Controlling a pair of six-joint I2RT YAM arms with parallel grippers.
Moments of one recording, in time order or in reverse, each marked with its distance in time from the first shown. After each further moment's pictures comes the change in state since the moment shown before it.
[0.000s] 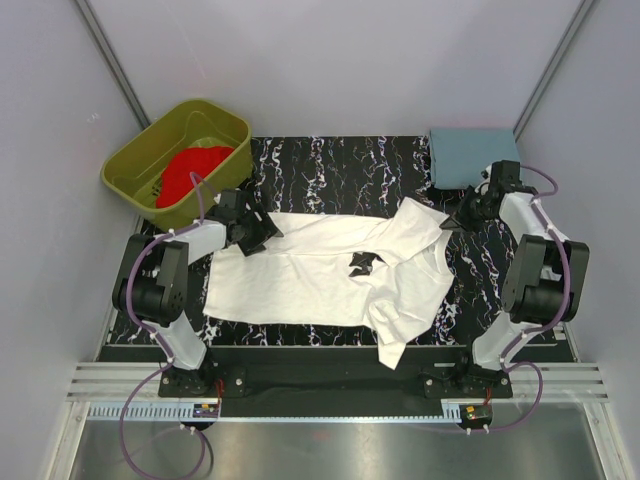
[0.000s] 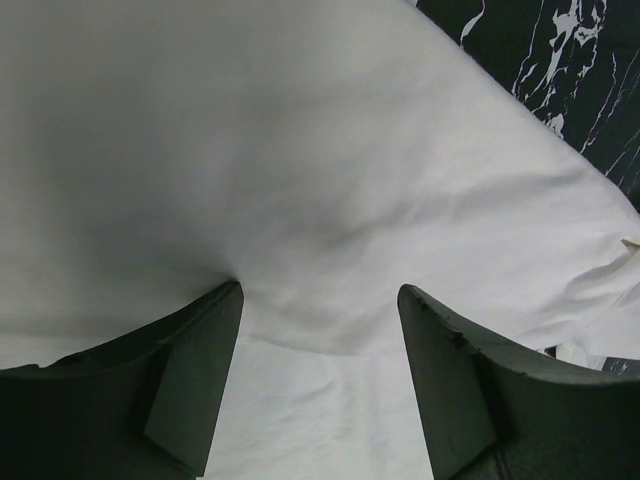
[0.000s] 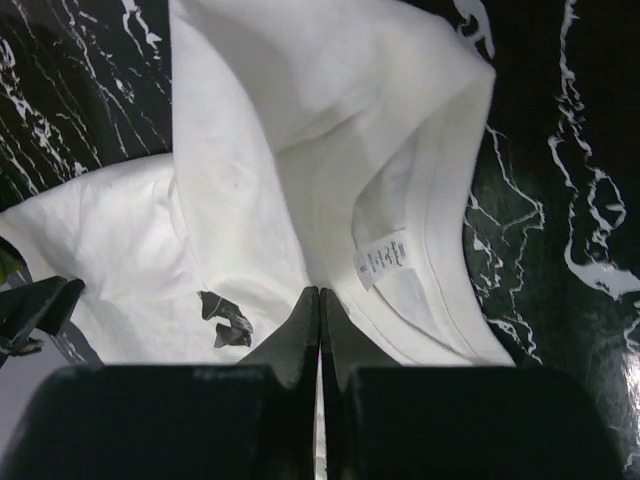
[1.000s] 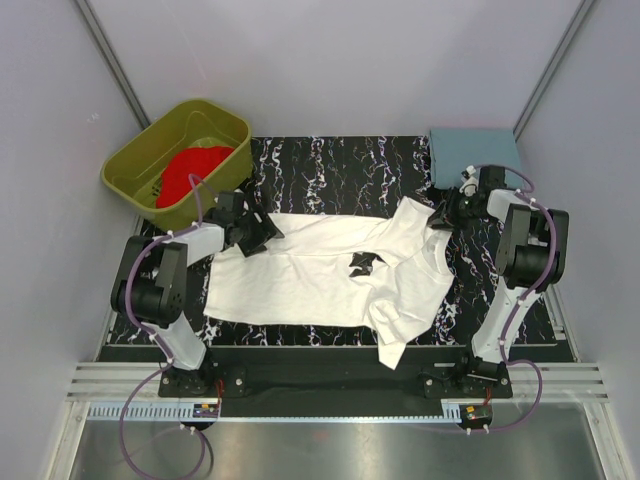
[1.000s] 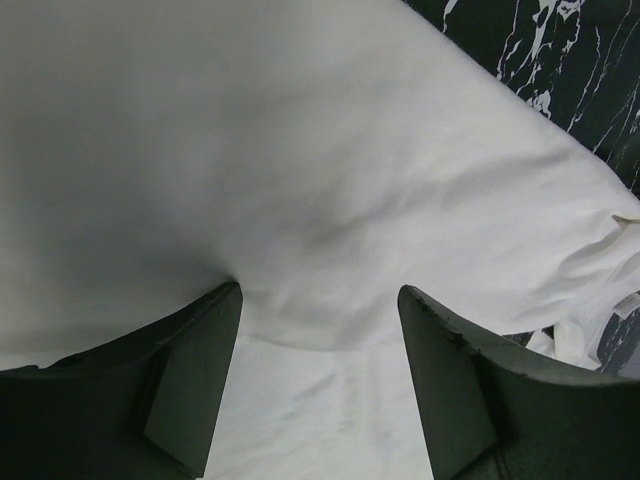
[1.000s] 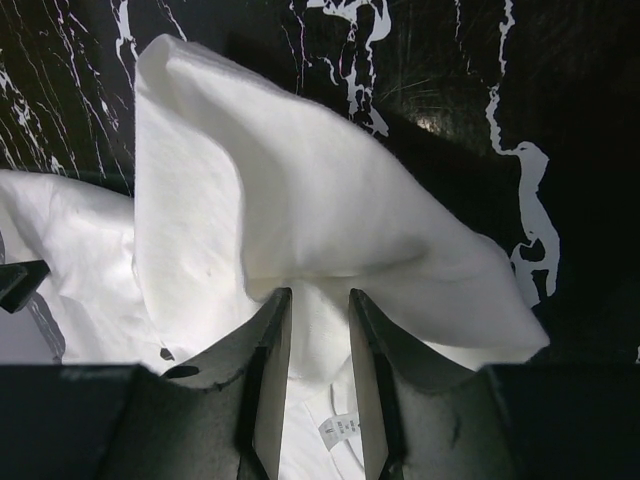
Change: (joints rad) left arm 0.006 -0.016 -0.037 0.048 0.060 0.026; right arm 0.000 0.285 0.071 0.199 -0.163 -0.147
